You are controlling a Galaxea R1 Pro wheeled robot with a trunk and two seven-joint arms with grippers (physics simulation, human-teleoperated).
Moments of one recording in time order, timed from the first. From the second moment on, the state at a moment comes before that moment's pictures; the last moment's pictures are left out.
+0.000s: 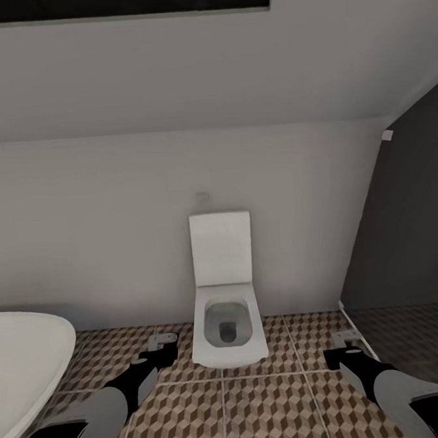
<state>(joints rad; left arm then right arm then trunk) -0.79 -0.04 0.05 -0.11 0.01 0.00 0.07 -0.80 -0.14 0.17 -0.04 -0.07 0.09 -0.09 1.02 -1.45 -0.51</state>
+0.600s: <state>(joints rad) -0.79 -0.03 0.05 -0.10 0.01 0.00 0.07 -0.80 -0.14 0.17 -0.04 -0.07 0.08 -0.10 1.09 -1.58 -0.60</state>
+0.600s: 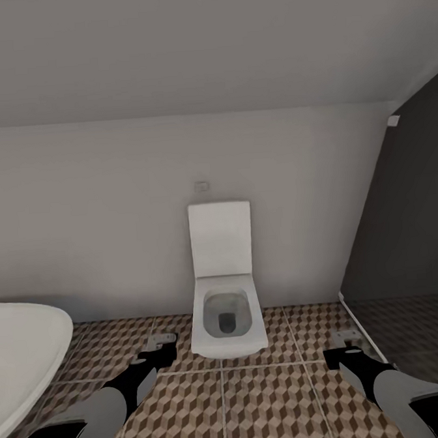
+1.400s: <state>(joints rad) -0.79 -0.03 0.05 -0.10 0.01 0.00 0.07 -0.80 -0.14 0.17 -0.04 -0.07 0.08 -0.10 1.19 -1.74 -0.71</state>
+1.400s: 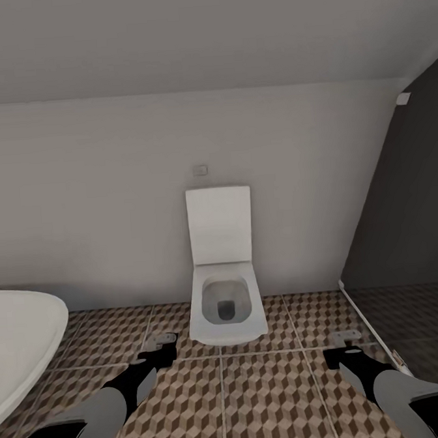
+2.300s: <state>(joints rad) -0.79 -0.03 0.04 -0.10 0.01 0.00 0.07 -0.80 -0.14 0.17 -0.04 -0.07 0.08 -0.10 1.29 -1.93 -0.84</state>
